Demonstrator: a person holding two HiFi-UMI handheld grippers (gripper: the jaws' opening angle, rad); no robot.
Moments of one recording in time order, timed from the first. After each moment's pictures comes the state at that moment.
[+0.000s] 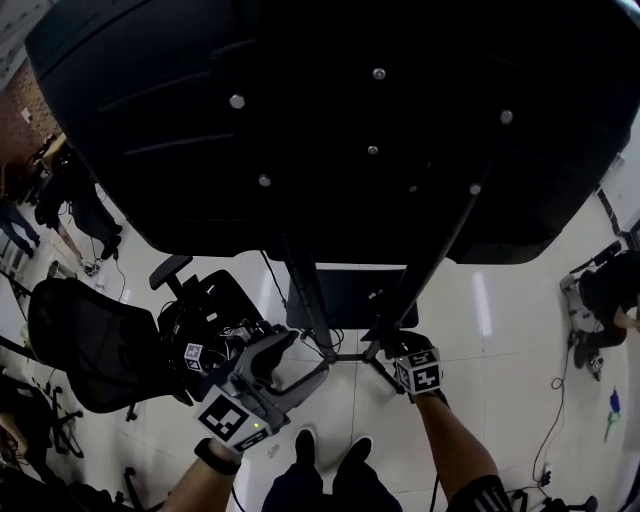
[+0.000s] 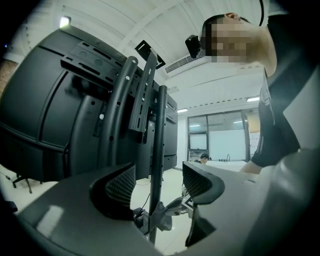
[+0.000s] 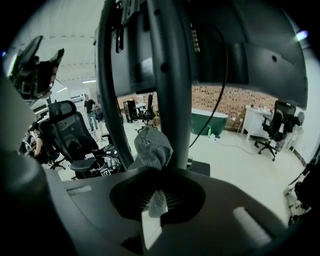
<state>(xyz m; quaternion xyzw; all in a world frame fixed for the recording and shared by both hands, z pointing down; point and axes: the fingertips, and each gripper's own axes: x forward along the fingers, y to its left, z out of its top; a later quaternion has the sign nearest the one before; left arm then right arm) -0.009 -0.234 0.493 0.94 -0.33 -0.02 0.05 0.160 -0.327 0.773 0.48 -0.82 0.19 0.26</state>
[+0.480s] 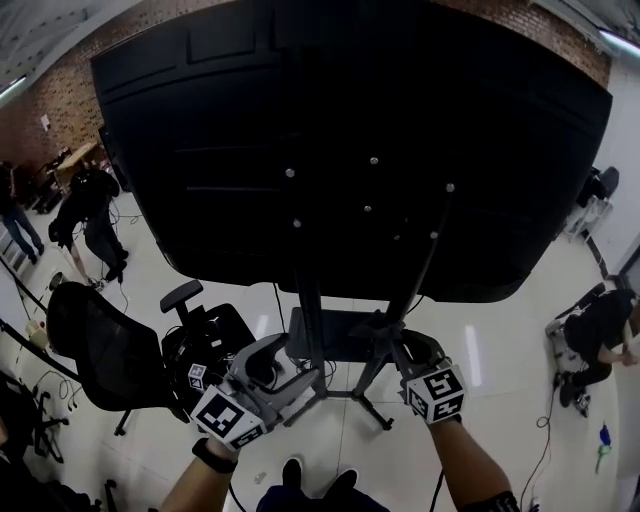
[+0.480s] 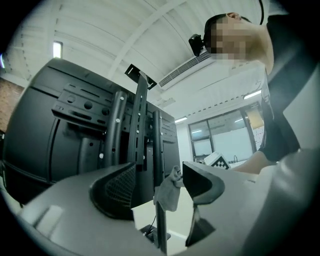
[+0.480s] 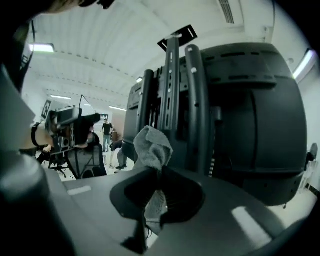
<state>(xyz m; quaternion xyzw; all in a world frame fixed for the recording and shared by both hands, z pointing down) -0.022 -0.199 0.400 0.93 -0.36 -0.06 -0.03 0.135 -0.283 0.494 0.44 -0.89 0.01 0.10</state>
